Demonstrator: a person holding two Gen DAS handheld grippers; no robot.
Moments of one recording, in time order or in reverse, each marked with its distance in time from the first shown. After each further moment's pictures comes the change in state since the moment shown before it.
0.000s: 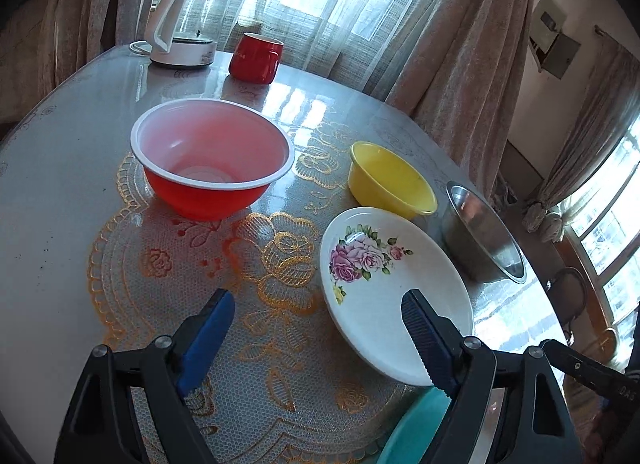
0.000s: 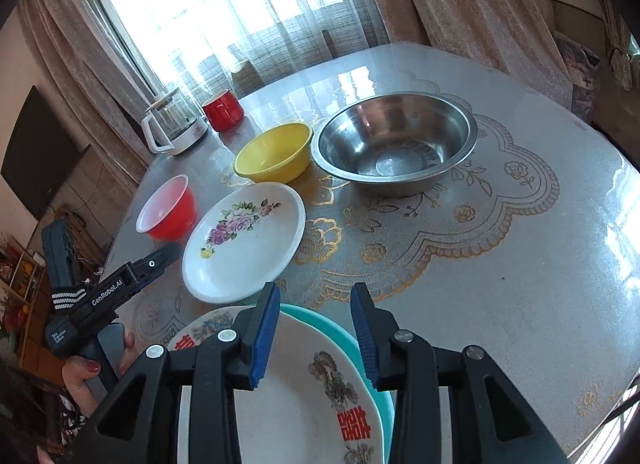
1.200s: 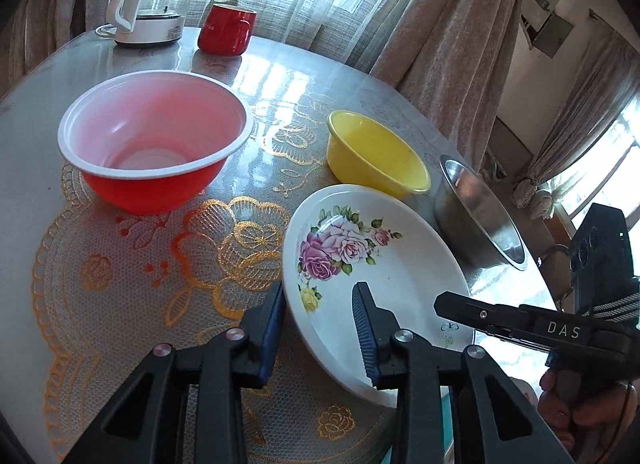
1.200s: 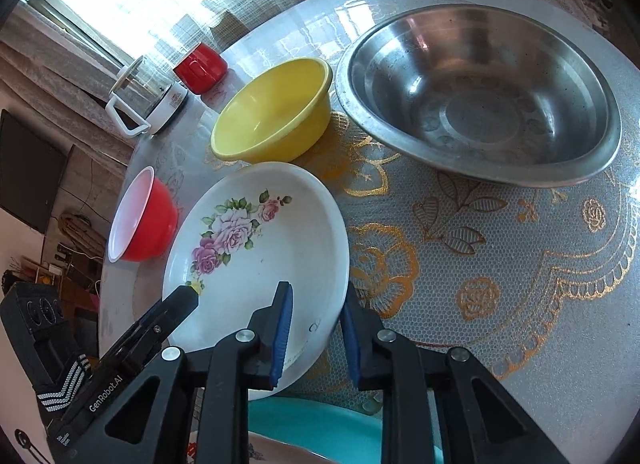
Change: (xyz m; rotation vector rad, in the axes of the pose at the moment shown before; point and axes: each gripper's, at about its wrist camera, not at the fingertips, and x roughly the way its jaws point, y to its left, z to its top) left arm 0.040 -0.018 0.008 0.055 0.097 -0.046; right arm 0.111 0.014 0.037 0.135 0.221 0.072
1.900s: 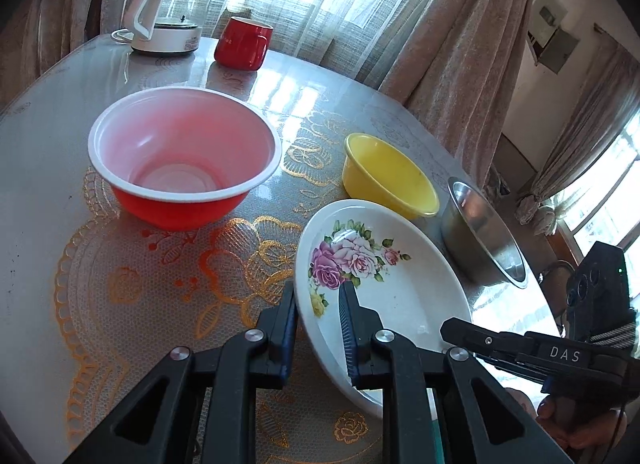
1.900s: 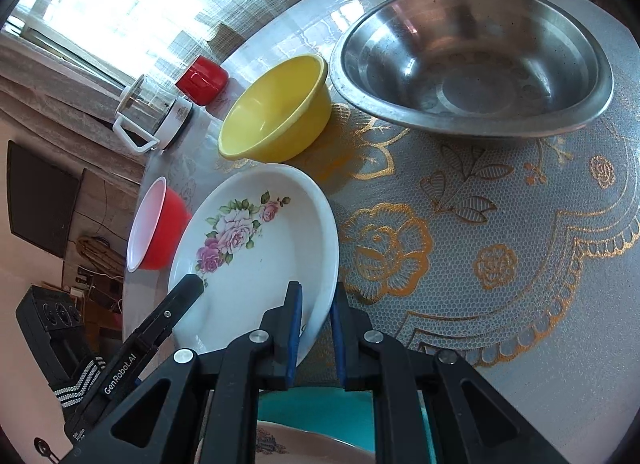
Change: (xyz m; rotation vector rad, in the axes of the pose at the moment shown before) left arm -0.016 0.017 0.006 -0.056 -0.059 -0.009; right arm -0.002 -0.002 -0.013 0.086 -0.024 0.082
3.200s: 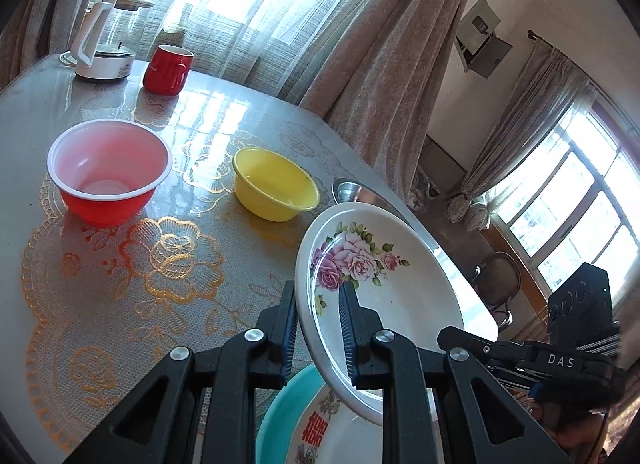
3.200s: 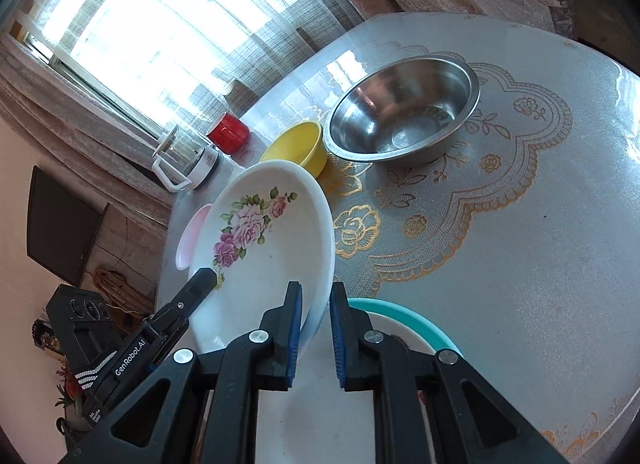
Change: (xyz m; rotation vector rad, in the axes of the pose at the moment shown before) left arm -0.051 -0.050 -0.020 0.079 -0.045 -0.250; right arm -0.106 -0.009 -0.056 0.032 -0.200 0.027
